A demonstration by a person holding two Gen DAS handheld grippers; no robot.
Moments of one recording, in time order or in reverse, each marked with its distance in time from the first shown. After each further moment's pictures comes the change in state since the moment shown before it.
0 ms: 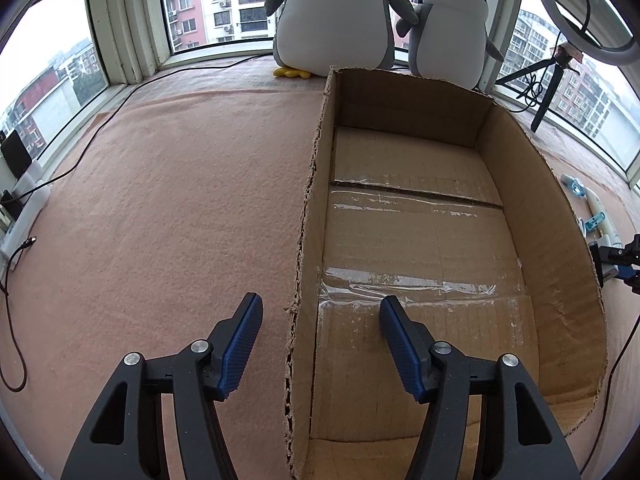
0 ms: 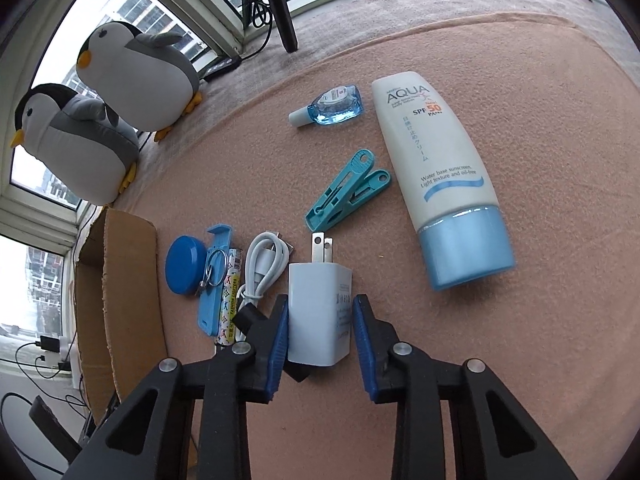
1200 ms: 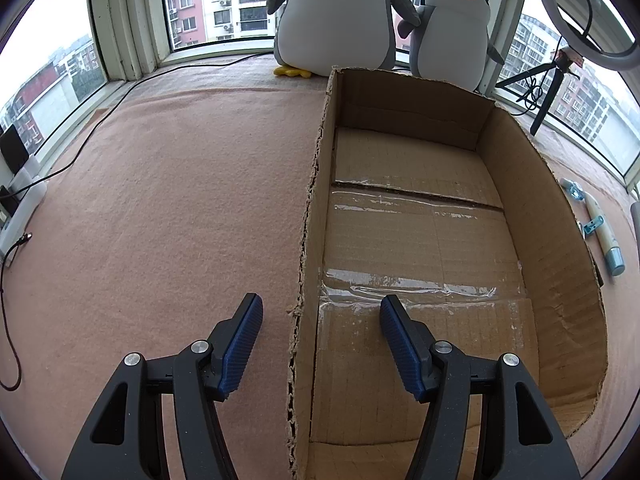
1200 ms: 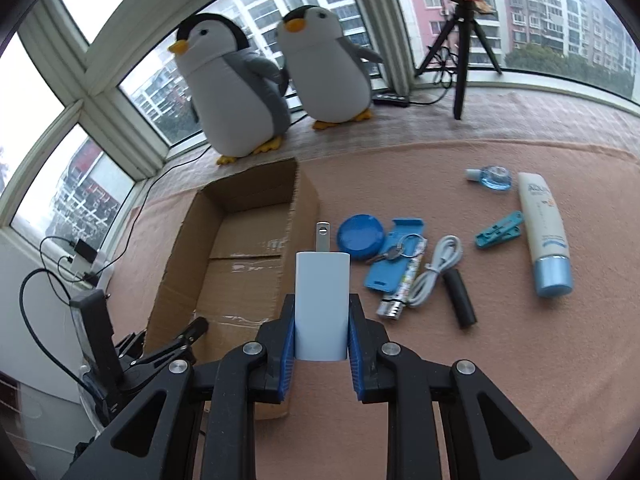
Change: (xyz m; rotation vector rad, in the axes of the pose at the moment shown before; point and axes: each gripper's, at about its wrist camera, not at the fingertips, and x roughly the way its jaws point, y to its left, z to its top) left arm 0.003 0.005 0.000 -0.009 -0.001 -0.017; right arm -0.065 0.129 -0.073 -0.399 -0.147 0.119
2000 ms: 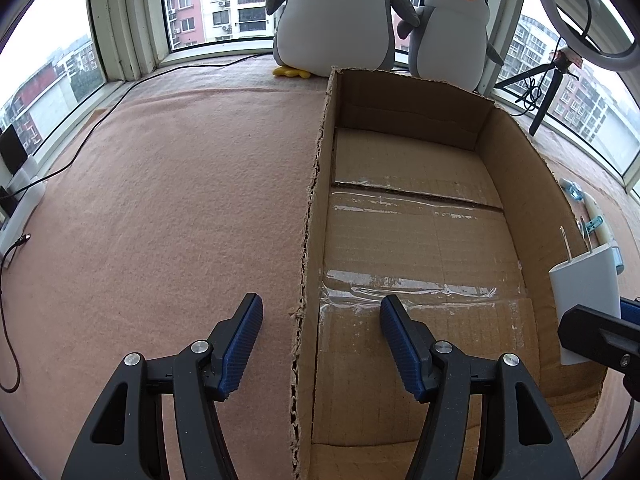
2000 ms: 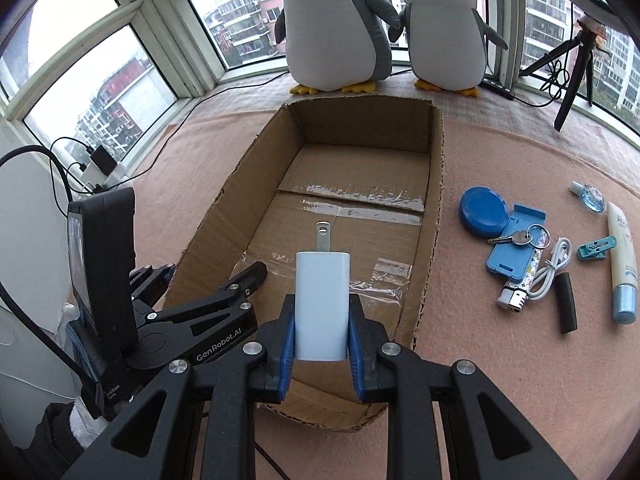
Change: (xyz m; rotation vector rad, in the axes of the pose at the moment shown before) left arm 0.001 0.000 -0.001 0.000 -0.006 -0.005; right arm 0.054 0.083 -0.034 -0.228 0.122 0.031
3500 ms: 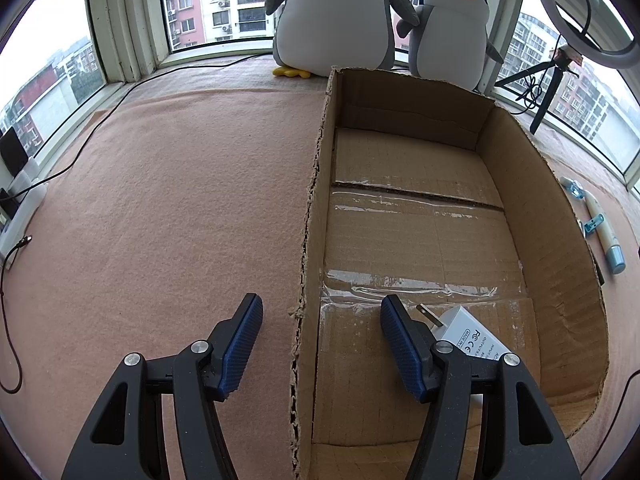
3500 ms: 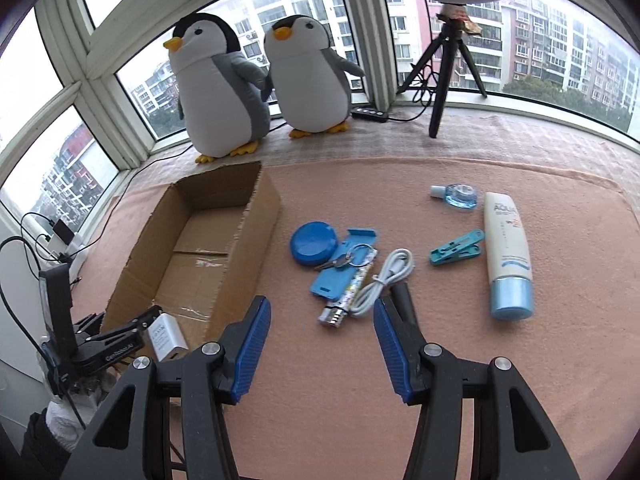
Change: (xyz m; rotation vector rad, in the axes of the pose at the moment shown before) left arm 0.000 -0.002 0.001 0.003 0.000 0.006; right arm -0.063 -0.127 -0.009 0.167 -0.162 -0.135
